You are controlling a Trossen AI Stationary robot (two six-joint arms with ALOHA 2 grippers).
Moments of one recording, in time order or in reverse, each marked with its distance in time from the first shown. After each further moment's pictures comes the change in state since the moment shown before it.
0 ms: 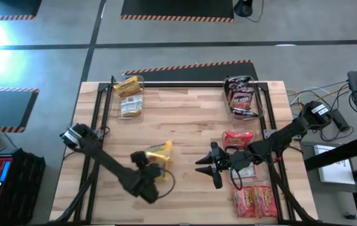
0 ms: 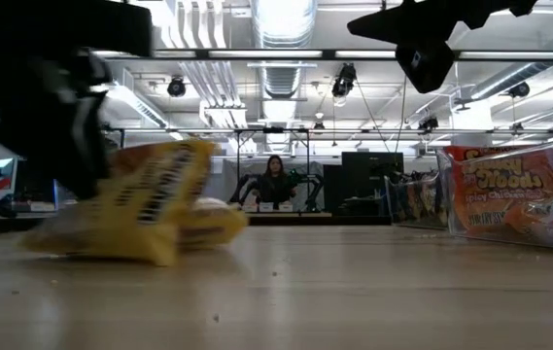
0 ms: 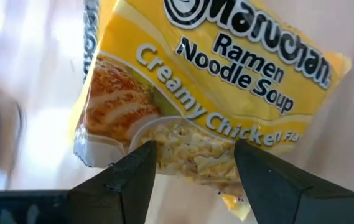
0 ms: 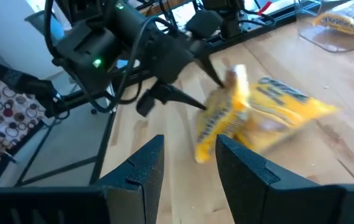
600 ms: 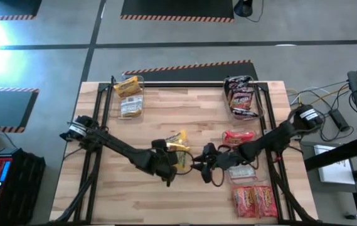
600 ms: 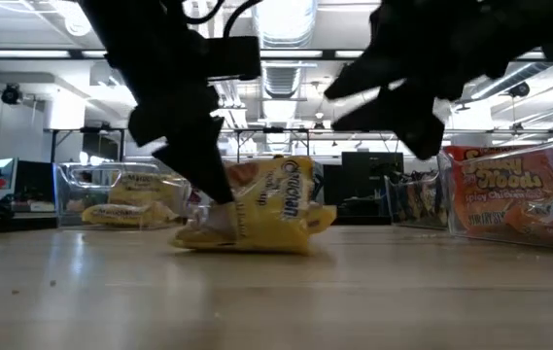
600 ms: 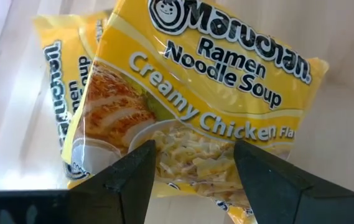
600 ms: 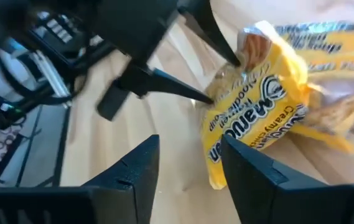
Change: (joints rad) left arm 0.257 -0.008 -0.067 0.476 -0.003 0.483; right arm -0.076 0.162 0.003 -0.002 -0.013 0.231
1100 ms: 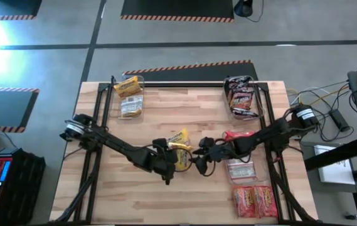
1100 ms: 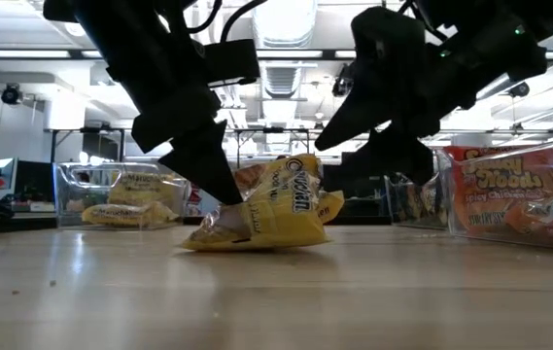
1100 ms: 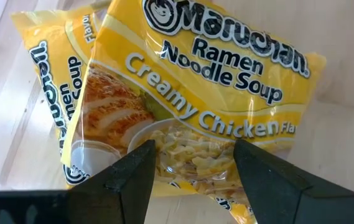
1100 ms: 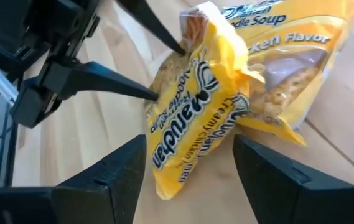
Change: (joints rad) left arm 0.023 -0.008 -0.105 0.170 0.029 0.054; right arm -0.126 0.044 0.022 -0.129 -0.100 0.061
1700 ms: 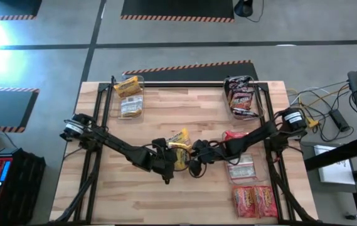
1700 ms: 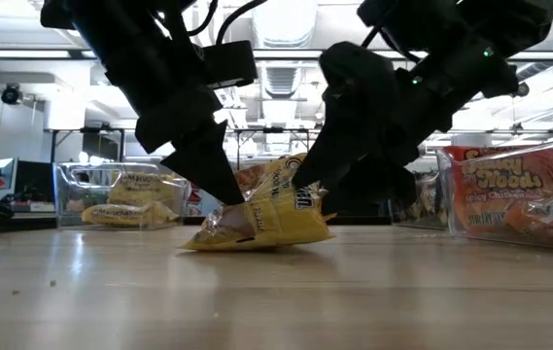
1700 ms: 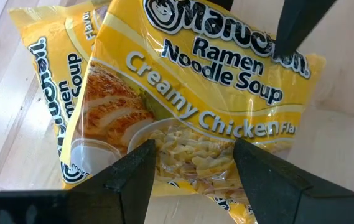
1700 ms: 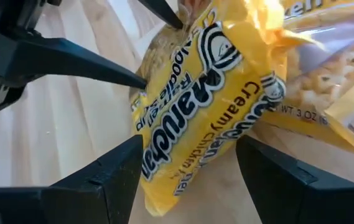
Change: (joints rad) left arm 0.000 0.000 -0.040 0.051 0.002 -0.028; right arm -0.022 0.146 0.097 -0.034 -0.057 0.001
